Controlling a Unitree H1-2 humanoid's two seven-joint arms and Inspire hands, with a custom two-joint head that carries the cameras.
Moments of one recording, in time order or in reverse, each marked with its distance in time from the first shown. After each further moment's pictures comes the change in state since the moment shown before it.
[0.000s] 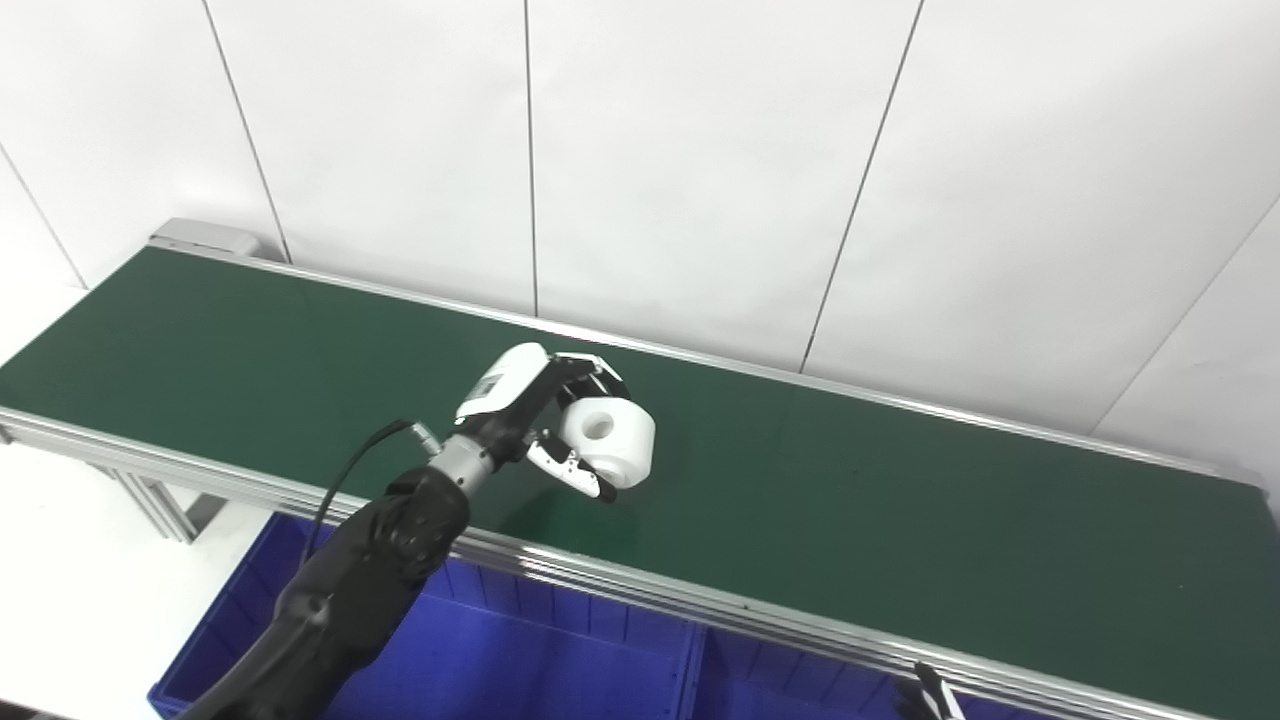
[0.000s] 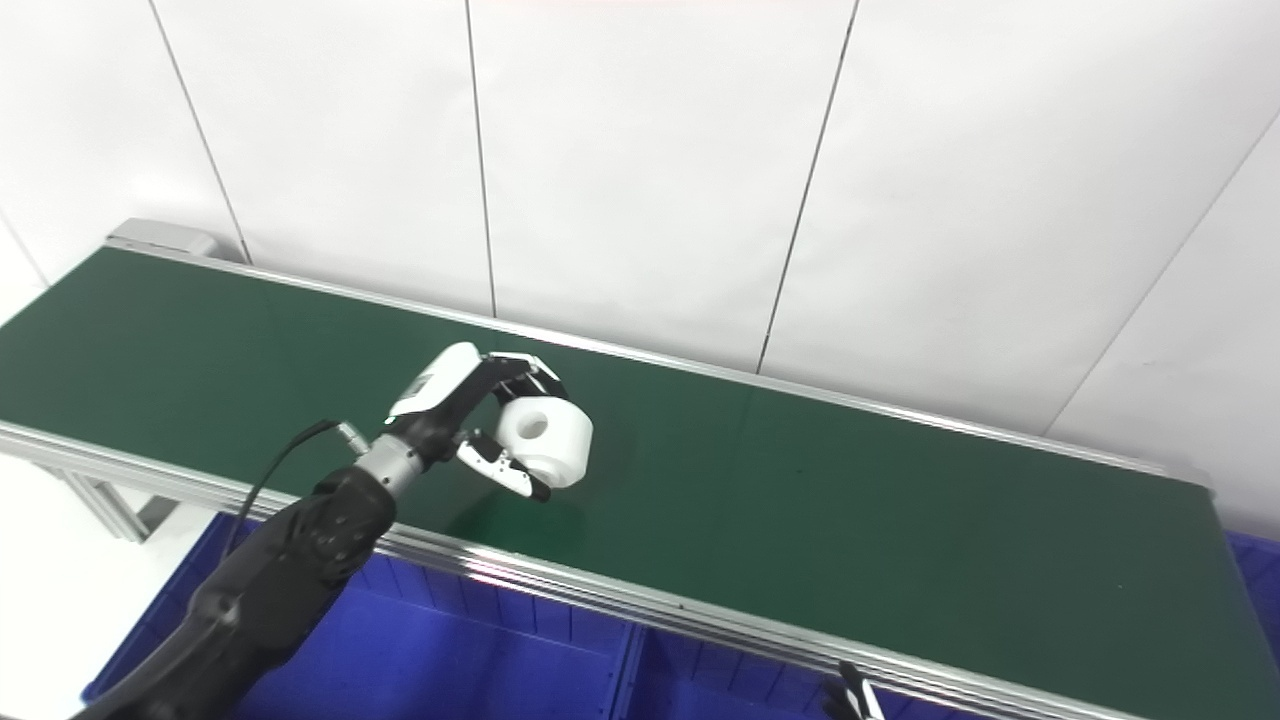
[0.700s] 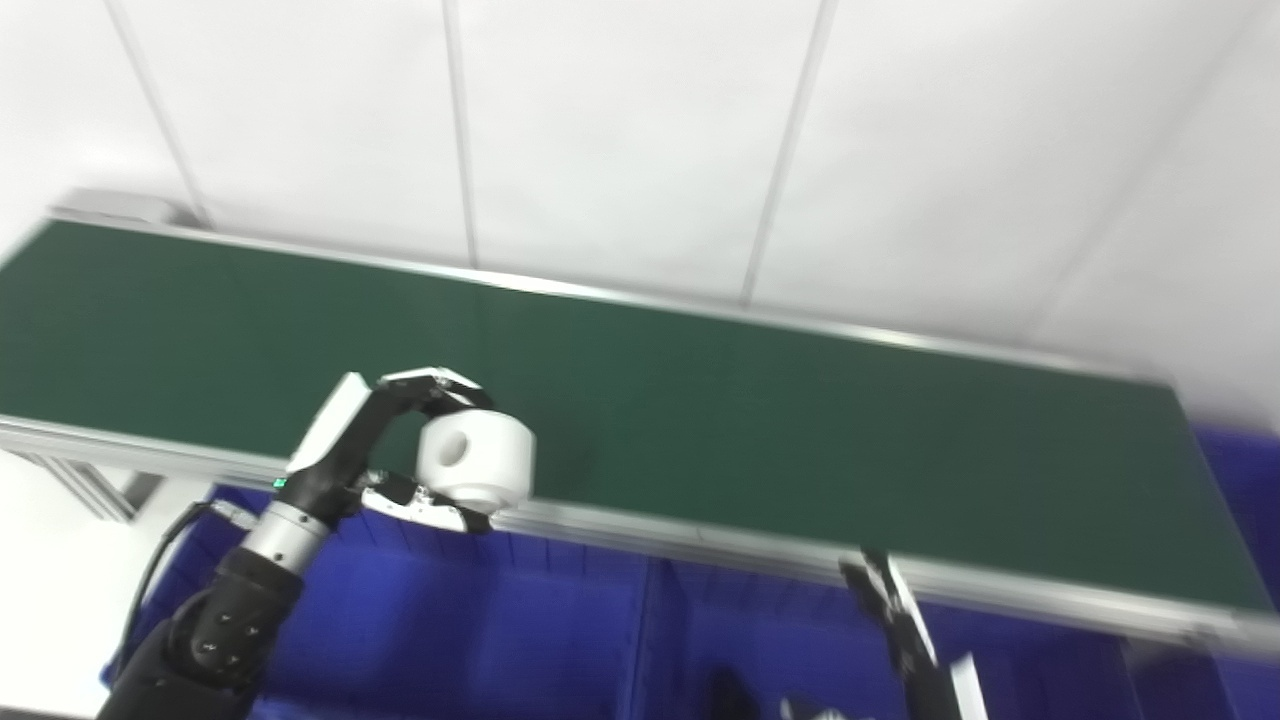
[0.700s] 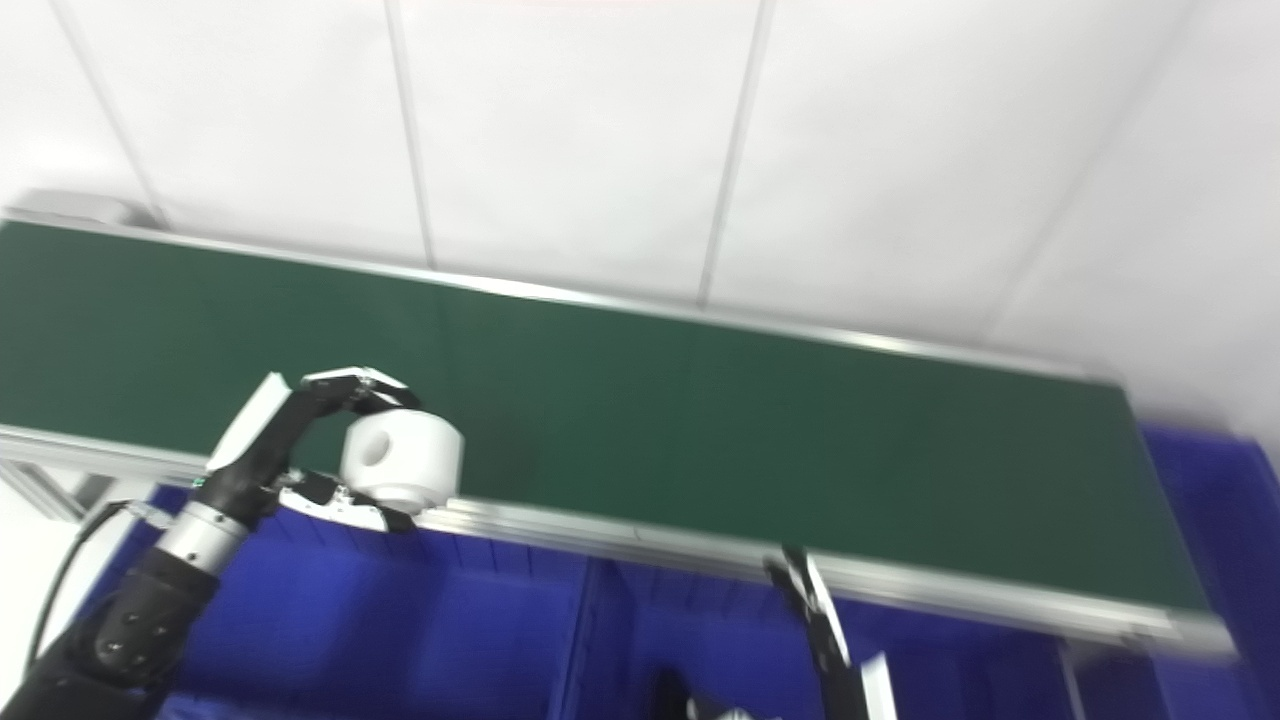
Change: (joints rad) left arm 0.310 0.035 0.083 -0.164 -0.188 -0.100 -0.076; right arm 0.062 0.121 -0.146 -0.163 -0.060 0.046 0.175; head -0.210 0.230
